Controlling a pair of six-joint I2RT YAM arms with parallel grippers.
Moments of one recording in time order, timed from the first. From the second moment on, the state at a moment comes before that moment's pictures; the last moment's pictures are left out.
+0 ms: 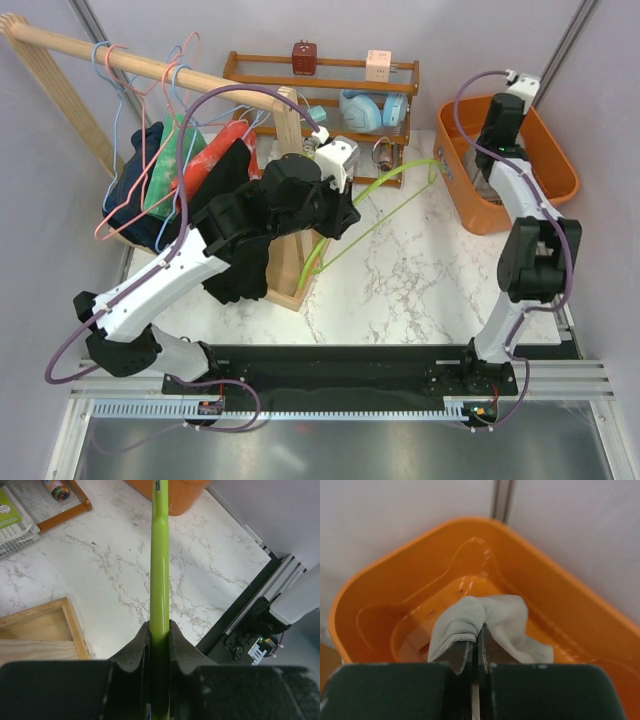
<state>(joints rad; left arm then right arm) -1.01 1.42 1.76 -0.78 -0.12 -0.30 -0.08 1.83 1.58 0.07 0.51 0.07</state>
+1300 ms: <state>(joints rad) -1.01 0.97 1.83 -1.06 0.19 -0.33 -0.01 1.66 2.05 -0.99 0.31 0.42</state>
